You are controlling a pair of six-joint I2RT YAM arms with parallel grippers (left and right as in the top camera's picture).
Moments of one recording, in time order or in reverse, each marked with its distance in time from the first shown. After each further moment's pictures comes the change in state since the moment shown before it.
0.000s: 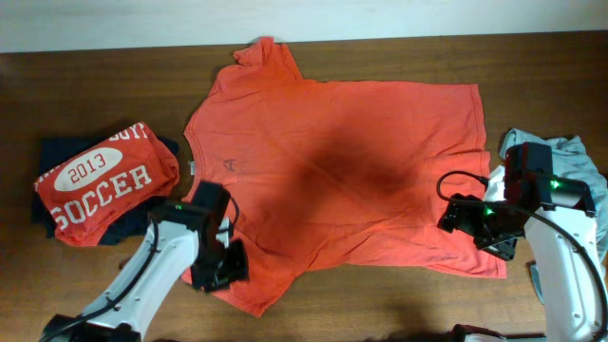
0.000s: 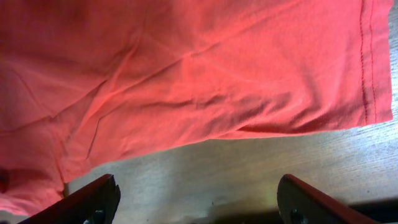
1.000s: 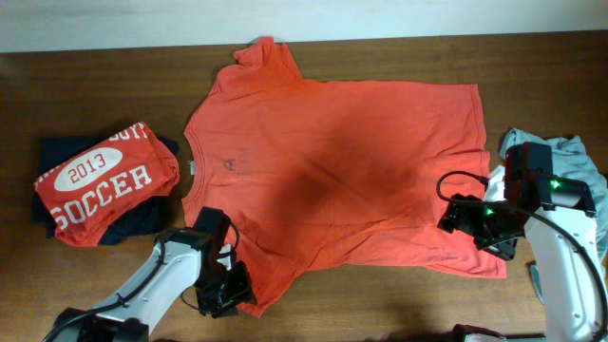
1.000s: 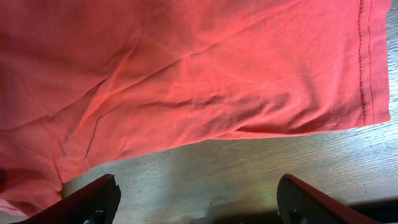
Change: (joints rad) left arm 0.000 0.000 -0.197 0.148 0.109 -0.078; right arm 0.000 0.000 0.000 0.000 0.003 -0.006
